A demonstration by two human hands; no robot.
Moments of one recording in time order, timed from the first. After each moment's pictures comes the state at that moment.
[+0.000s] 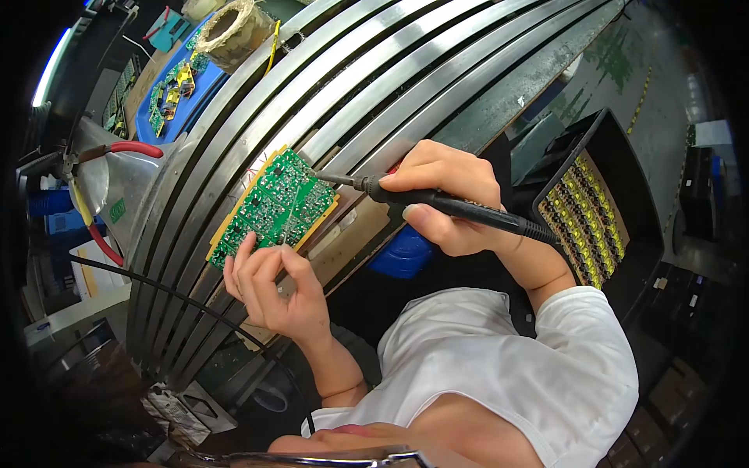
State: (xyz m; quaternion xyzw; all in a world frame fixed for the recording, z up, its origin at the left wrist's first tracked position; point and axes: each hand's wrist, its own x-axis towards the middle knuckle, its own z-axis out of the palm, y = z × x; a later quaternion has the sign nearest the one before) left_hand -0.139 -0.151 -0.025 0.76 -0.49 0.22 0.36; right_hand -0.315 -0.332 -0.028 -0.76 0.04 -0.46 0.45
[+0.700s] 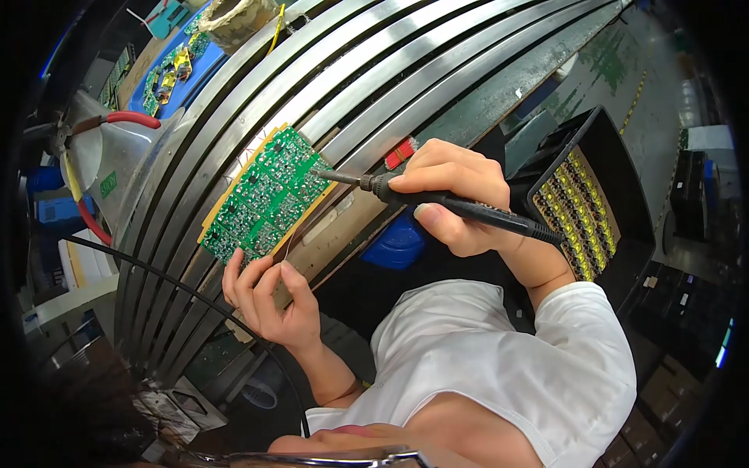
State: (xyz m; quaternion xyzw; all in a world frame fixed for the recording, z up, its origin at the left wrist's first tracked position) left_hand -0.135 -0.110 -0.035 0.76 -0.50 0.20 0.36; right_hand -0.323 -0.316 -0.024 -0.78 0.04 -0.44 0.44
